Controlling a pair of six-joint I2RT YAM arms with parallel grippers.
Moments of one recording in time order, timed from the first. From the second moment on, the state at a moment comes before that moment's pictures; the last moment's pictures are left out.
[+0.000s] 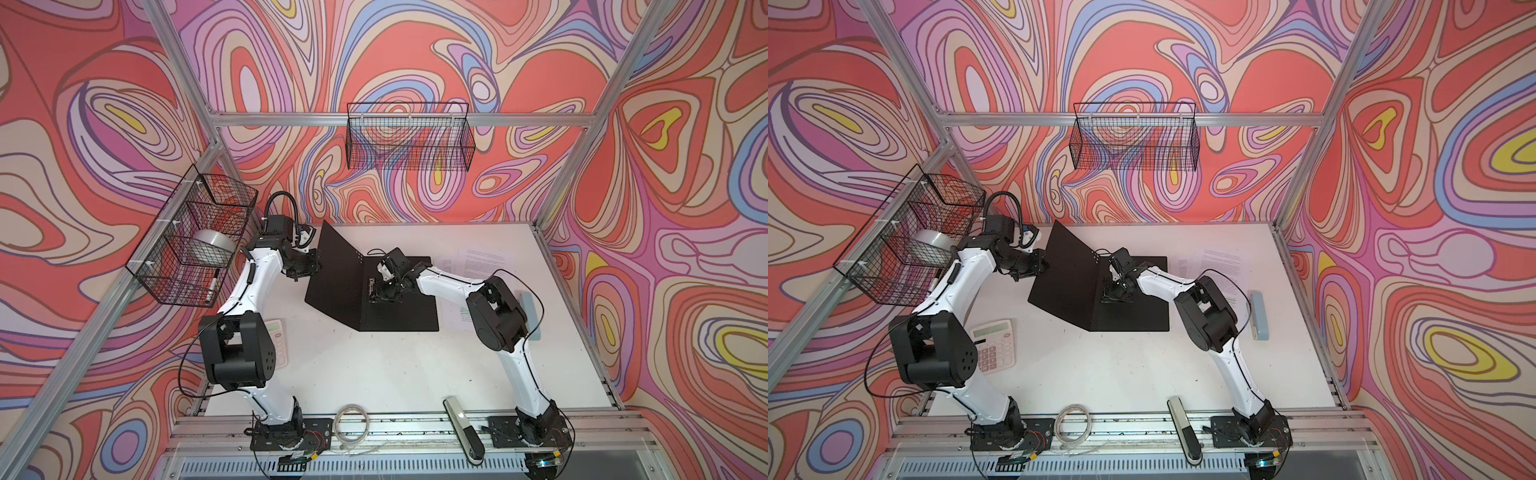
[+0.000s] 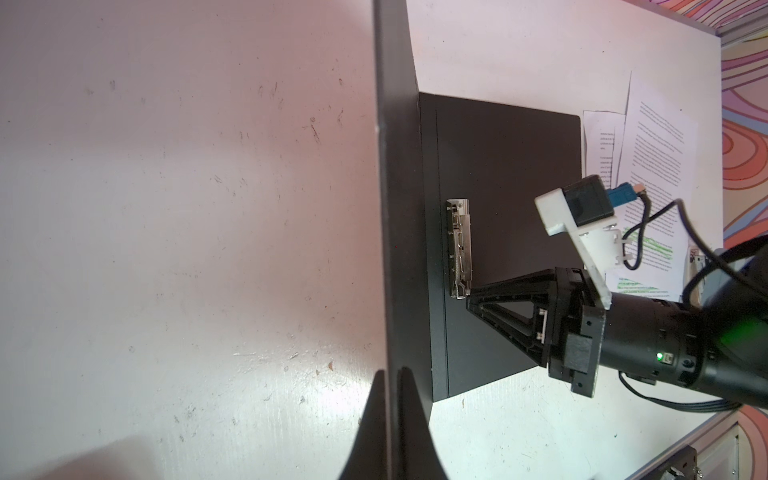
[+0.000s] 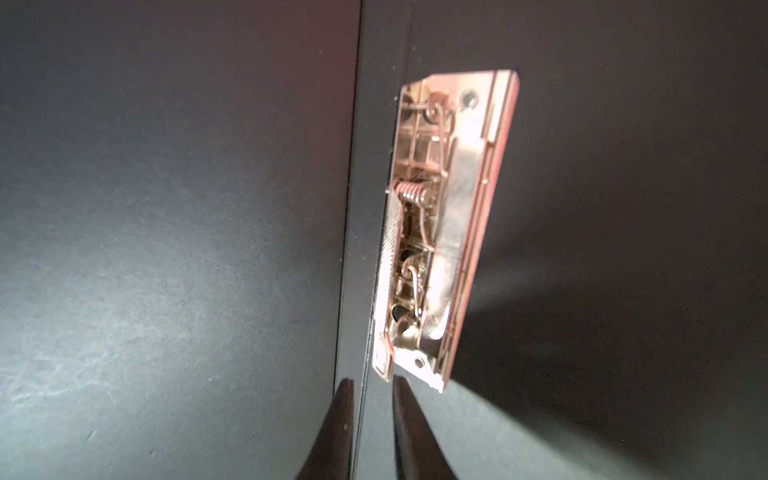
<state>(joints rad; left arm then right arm) 0.06 1.69 1.49 -0.92 0.40 -0.07 0.68 2.28 1.73 -0.42 -0.40 0.76</state>
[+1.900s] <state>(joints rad) 0.07 1.70 1.52 -0.96 0.40 -0.06 0.67 2.32 1.70 -0.32 -0.50 0.82</state>
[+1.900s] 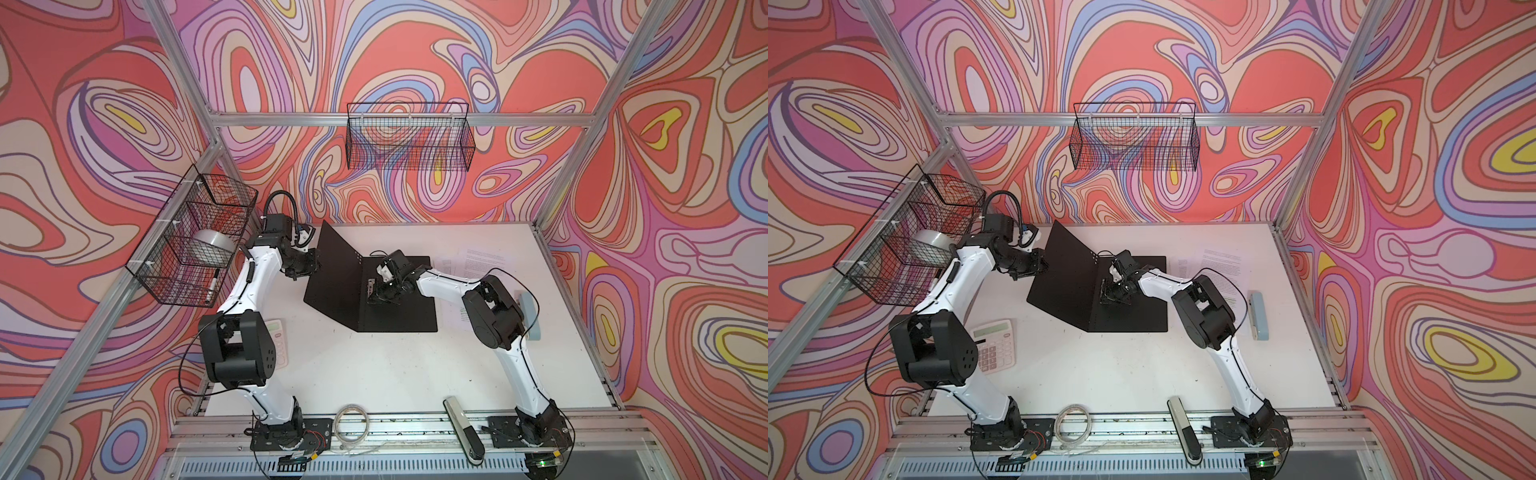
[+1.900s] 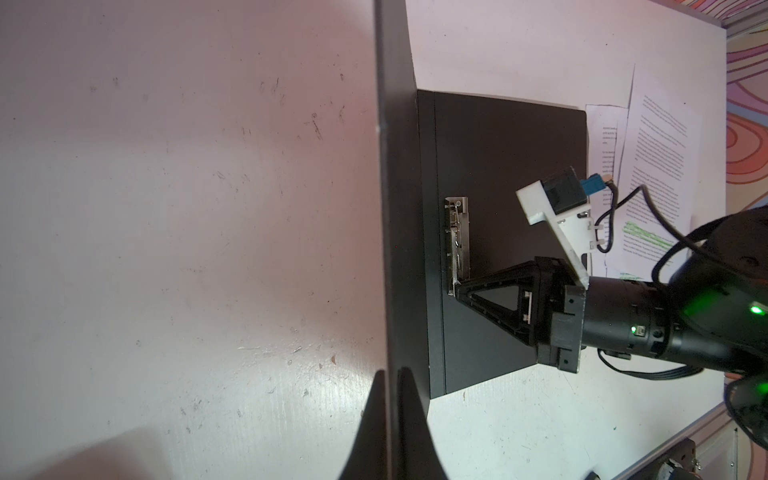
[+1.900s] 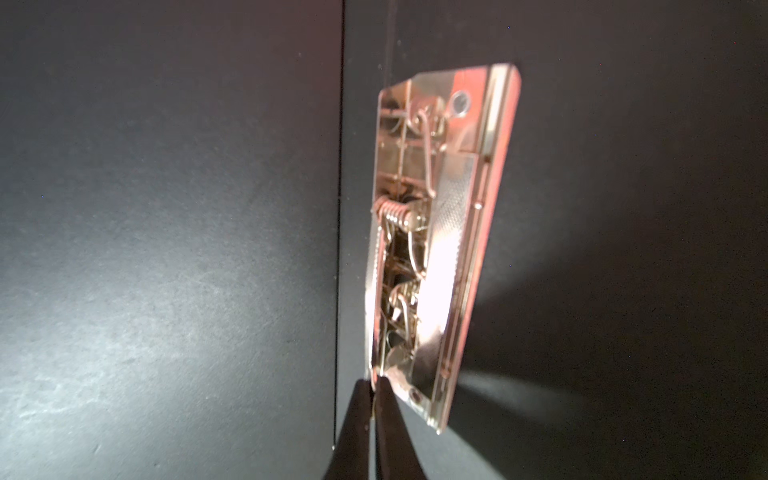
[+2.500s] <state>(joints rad) 0.07 1.71 1.53 -0.97 0.40 -0.05 0.66 2.33 1.71 -0.33 -0.49 0.80</state>
